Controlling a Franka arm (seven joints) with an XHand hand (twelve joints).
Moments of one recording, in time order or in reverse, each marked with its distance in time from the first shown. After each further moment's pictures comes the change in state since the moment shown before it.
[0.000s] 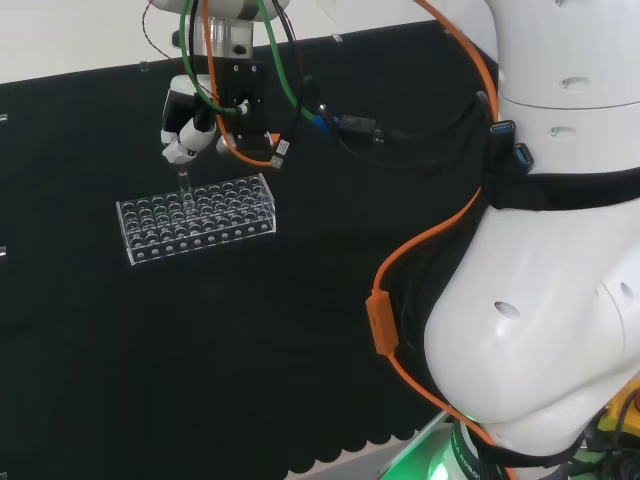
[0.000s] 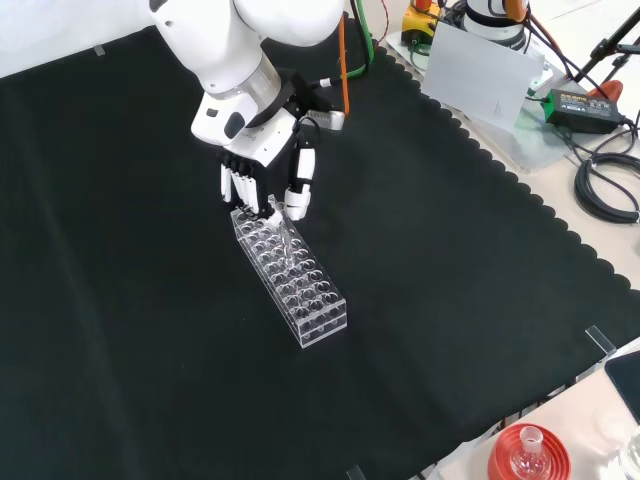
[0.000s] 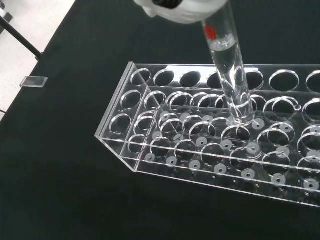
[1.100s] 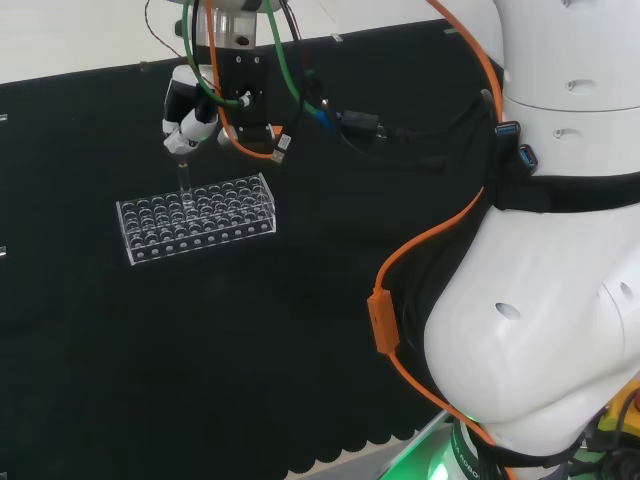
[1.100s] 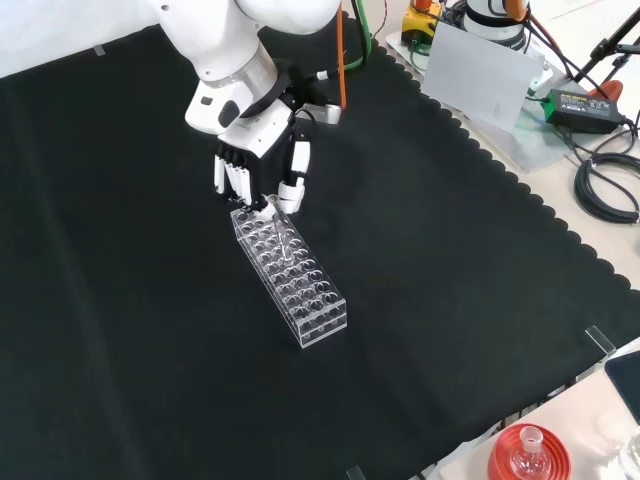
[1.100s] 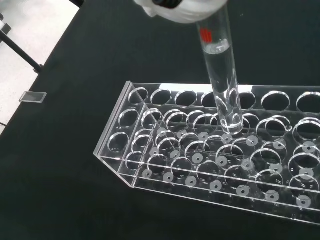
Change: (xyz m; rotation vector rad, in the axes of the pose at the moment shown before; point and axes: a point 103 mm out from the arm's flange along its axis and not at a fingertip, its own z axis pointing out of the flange) arm -0.002 -0.001 -0.013 -0.028 -0.002 0.009
